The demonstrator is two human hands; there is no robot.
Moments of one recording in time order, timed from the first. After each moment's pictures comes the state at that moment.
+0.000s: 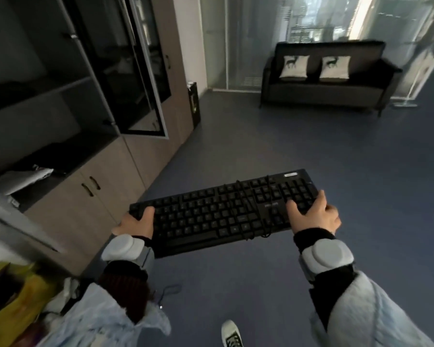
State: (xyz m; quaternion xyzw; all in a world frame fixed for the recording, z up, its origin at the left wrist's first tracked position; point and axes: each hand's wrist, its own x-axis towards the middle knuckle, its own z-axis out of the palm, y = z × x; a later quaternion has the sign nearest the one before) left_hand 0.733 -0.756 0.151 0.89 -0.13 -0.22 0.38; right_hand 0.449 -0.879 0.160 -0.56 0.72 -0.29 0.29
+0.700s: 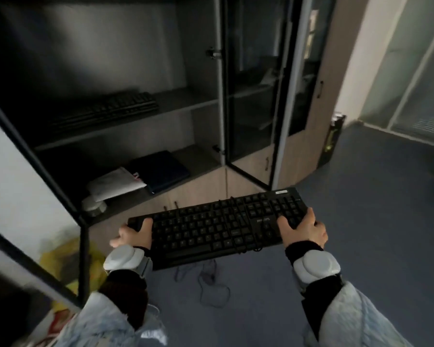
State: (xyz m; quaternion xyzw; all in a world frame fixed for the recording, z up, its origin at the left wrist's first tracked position) left_hand 1.068 -0.964 0.163 0.87 0.23 -0.04 0.43; right_hand 0.931 -1.228 0.159 -0.75 0.50 -0.15 0.40
